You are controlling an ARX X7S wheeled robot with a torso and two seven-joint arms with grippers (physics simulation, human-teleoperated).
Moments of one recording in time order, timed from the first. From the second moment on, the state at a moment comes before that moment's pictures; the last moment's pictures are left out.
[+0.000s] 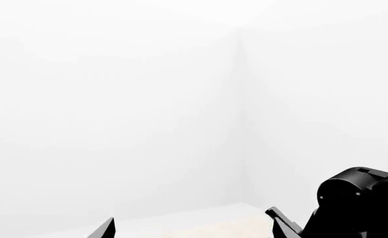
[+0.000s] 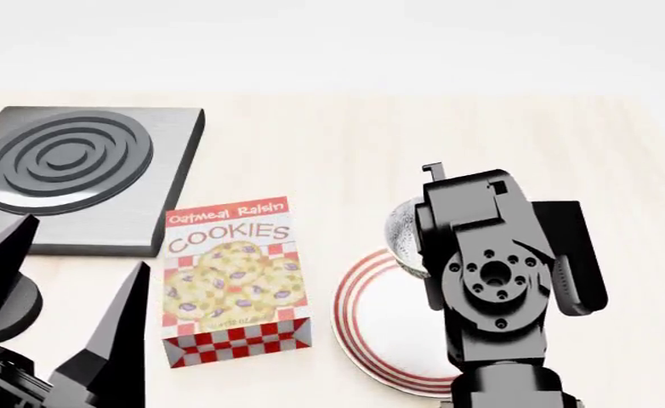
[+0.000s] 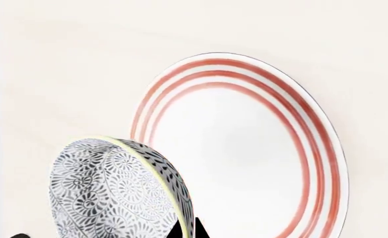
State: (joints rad) left arm -0.20 -0.54 0.34 0.54 -0.58 -0.06 -0.15; right arm 1.18 0.03 -0.07 0.95 1.50 0.13 1.23
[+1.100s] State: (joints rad) left arm -0.21 -0.54 0.34 0.54 -0.58 -0.05 -0.15; right arm 1.21 0.03 -0.13 1.21 1.57 0.07 1.09
